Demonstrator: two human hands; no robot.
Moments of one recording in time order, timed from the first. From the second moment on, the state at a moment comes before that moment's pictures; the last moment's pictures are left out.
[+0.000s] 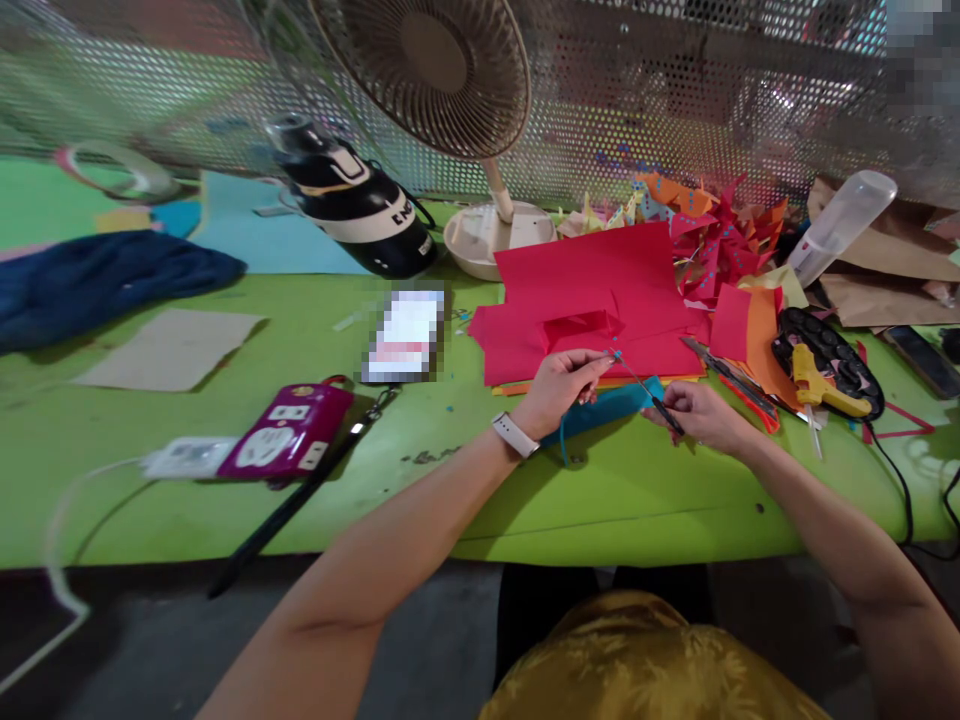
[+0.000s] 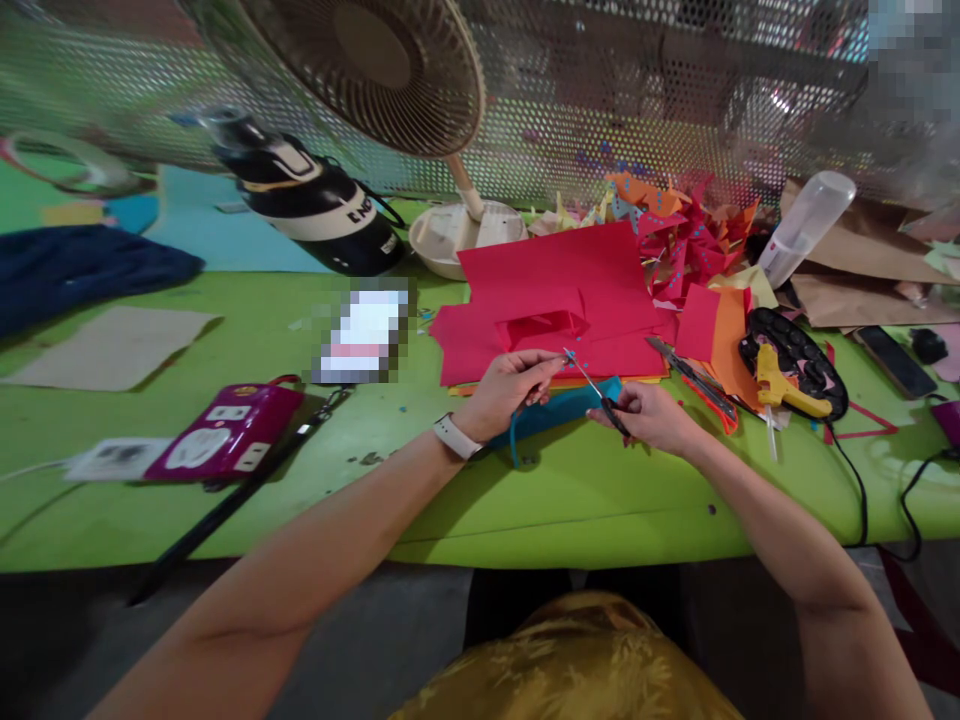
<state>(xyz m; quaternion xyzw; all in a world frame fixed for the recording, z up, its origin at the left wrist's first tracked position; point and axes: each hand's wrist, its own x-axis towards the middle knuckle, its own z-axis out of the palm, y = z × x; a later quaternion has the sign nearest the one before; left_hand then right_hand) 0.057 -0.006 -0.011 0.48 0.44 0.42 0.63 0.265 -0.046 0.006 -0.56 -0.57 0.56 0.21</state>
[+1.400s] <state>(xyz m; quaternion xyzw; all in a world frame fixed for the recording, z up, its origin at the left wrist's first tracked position) 0.053 -0.001 -0.011 0.48 0.45 0.44 0.61 0.266 -0.045 0.006 -0.56 -0.56 0.57 0.22</state>
